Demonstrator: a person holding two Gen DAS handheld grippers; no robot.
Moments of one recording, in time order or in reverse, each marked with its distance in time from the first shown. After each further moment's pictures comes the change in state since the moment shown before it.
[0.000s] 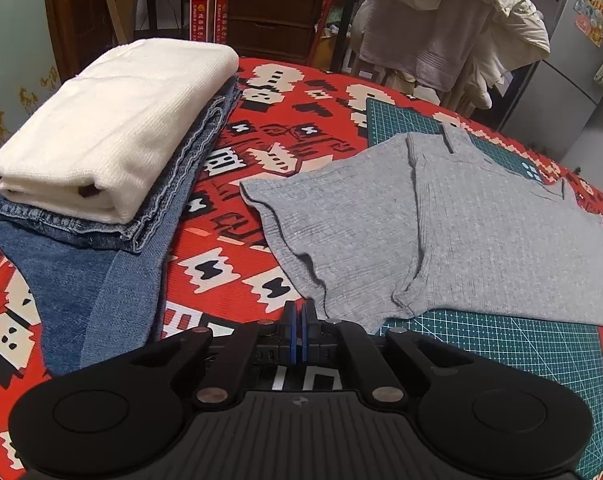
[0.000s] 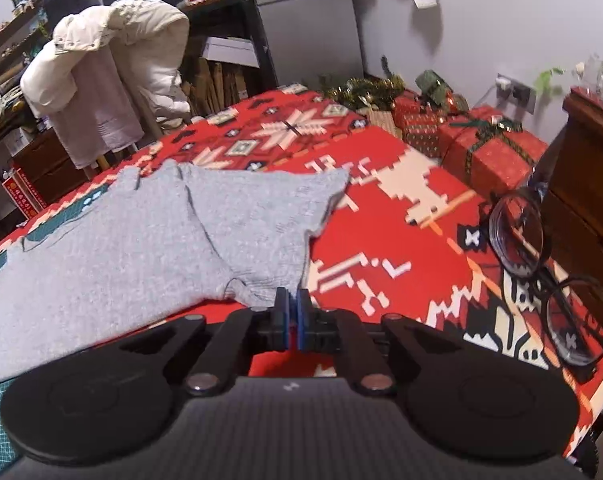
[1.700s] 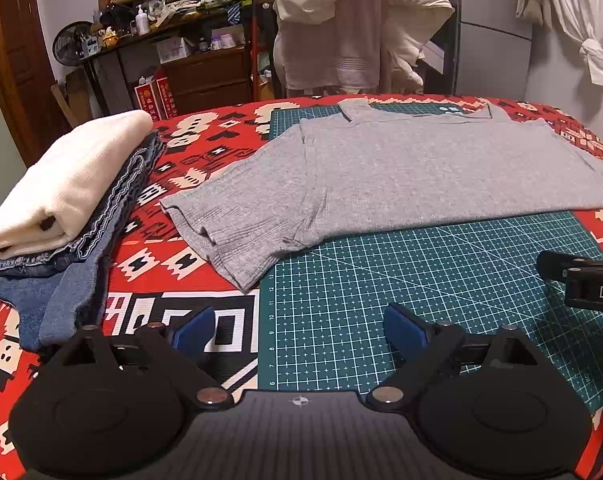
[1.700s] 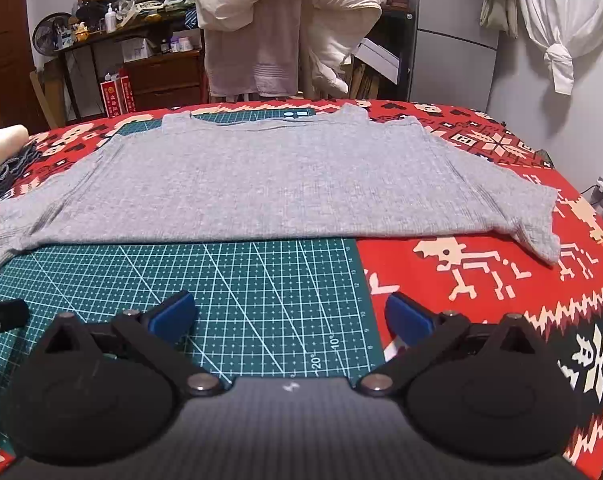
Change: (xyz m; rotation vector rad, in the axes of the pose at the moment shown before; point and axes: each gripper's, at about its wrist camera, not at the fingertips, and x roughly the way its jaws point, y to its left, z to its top) left arm -0.014 -0.075 -0.077 0.318 -0.177 0.060; right arm -0.024 0.182 -0.116 -0.408 -0.027 0.146
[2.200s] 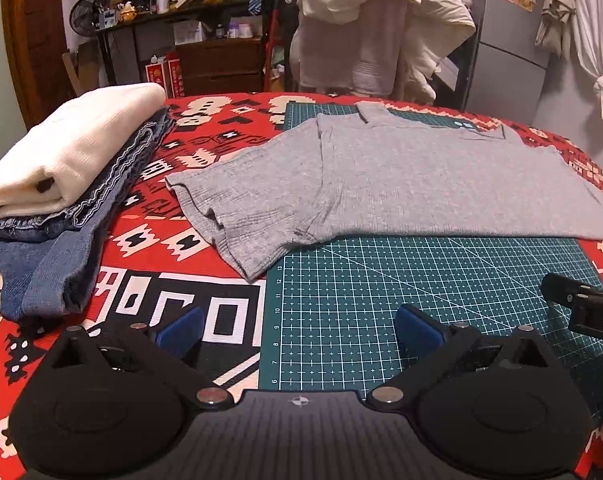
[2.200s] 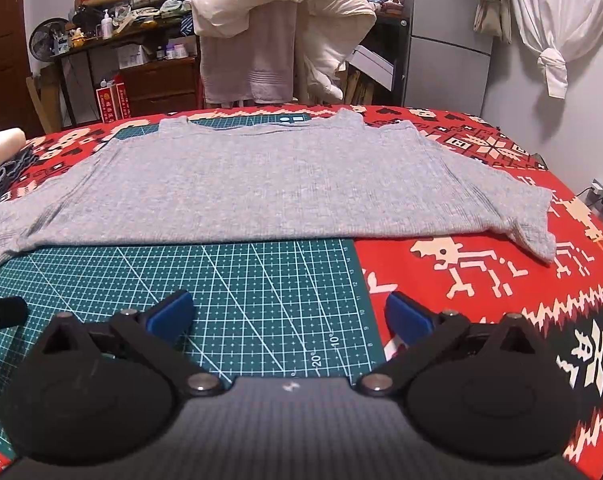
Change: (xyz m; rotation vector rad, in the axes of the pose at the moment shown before) left arm 0.007 0.012 -0.006 -0.124 -0.002 -0.044; right arm 0.000 0.002 -0.003 0.008 -0.026 -0.016
